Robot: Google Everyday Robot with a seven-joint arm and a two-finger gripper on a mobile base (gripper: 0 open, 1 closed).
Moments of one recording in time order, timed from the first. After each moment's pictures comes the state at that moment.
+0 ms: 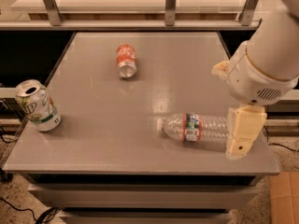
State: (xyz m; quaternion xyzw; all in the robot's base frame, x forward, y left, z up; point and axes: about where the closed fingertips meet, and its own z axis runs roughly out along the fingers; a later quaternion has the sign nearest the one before) arm 0.410 -0.149 0.918 -0.69 0.71 -0.02 0.14
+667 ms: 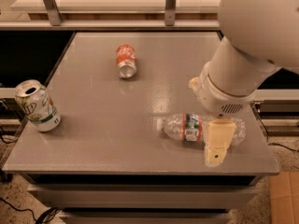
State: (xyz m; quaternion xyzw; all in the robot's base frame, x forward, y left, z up) arm 0.416 -0.116 0.875 -0.72 0.68 -0.02 0.11
